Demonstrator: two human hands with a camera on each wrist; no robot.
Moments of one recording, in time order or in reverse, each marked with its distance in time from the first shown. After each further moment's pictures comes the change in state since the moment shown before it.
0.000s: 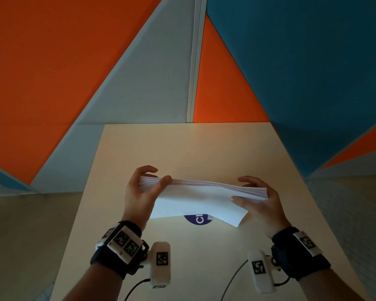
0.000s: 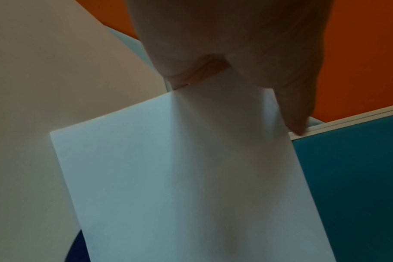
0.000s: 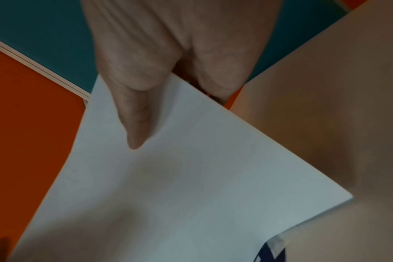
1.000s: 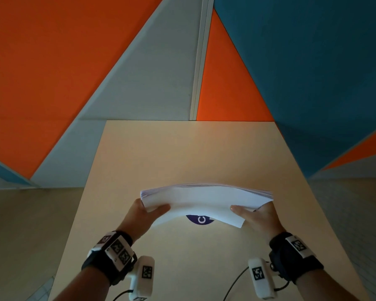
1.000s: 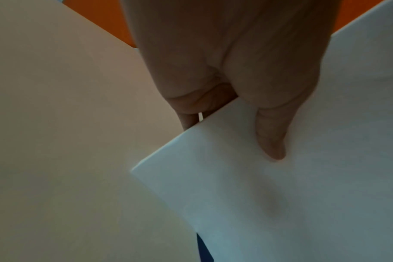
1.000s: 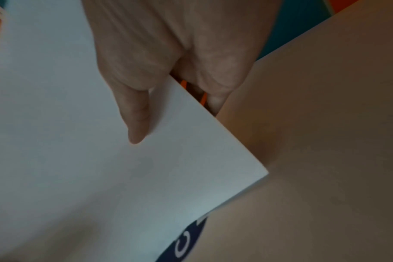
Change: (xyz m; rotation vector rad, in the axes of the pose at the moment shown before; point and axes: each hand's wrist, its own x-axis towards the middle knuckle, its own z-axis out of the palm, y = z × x) left_hand -0.015 -0.039 -0.028 0.195 -0.302 -0.250; right_hand 0.005 0.049 -0.002 -0.193 0.029 0.174
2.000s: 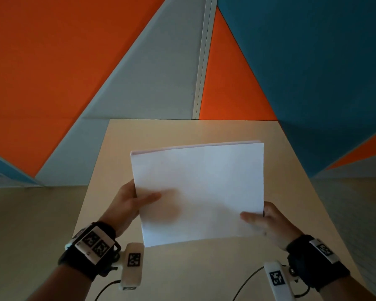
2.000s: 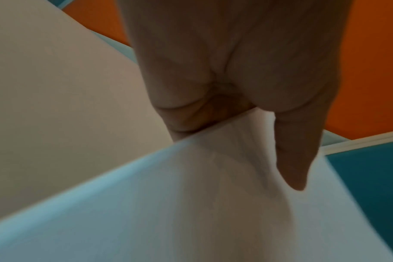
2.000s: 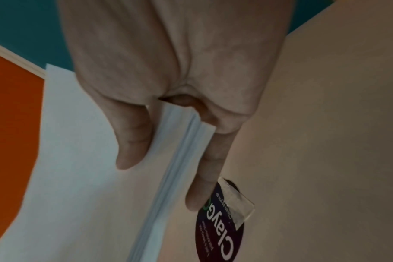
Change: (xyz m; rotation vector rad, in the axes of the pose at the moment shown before) left_hand -0.001 0.028 -0.032 -0.360 -0.136 0.015; right_hand -0.019 -0.025 -0.021 0.051 -0.466 0.025
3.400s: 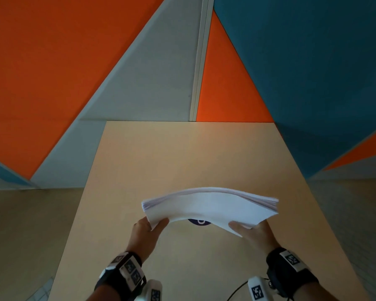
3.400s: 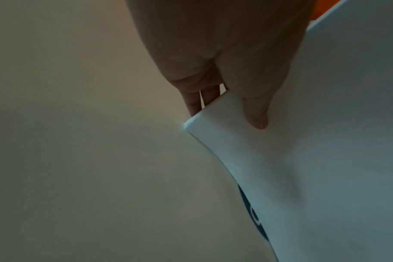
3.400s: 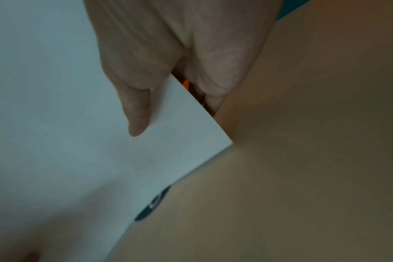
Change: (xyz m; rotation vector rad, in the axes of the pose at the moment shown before) left_hand -0.003 -0.107 0.020 0.598 0.334 -0.050; right_hand 0.021 0.075 0.013 -0.084 0.396 -0.053
